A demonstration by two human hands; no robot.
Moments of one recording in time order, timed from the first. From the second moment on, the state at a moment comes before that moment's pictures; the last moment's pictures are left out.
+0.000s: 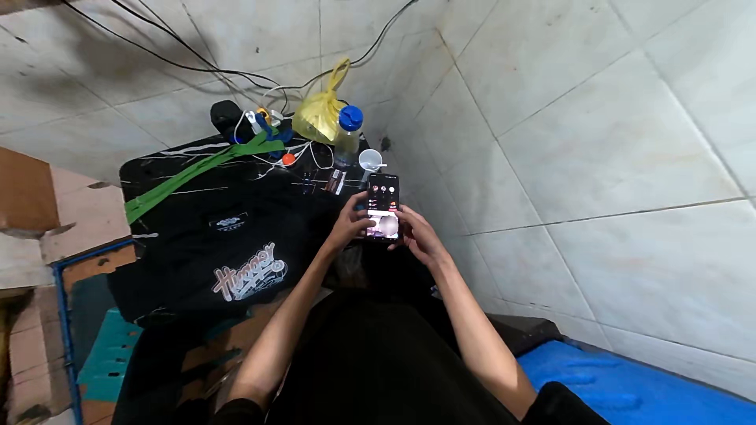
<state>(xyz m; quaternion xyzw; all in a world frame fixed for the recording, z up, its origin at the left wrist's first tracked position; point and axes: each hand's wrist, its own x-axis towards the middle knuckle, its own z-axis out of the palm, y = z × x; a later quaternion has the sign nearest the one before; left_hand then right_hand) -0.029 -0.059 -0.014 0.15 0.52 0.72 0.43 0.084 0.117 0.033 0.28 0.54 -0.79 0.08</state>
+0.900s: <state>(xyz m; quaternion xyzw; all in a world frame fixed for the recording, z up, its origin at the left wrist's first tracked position) -0.034 -0.061 -0.023 0.13 0.55 0.73 0.39 0.079 0.116 0.018 0.22 0.53 -0.81 0.13</state>
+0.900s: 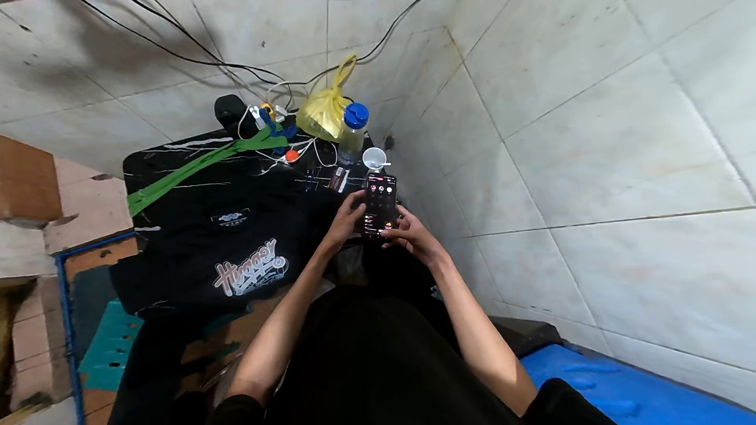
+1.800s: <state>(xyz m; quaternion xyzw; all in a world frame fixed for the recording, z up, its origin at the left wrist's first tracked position) 0.206 -0.536 -0.157 -0.57 0.66 0.44 0.21 0.040 0.065 -0.173 0.39 0.82 -0.41 0.01</state>
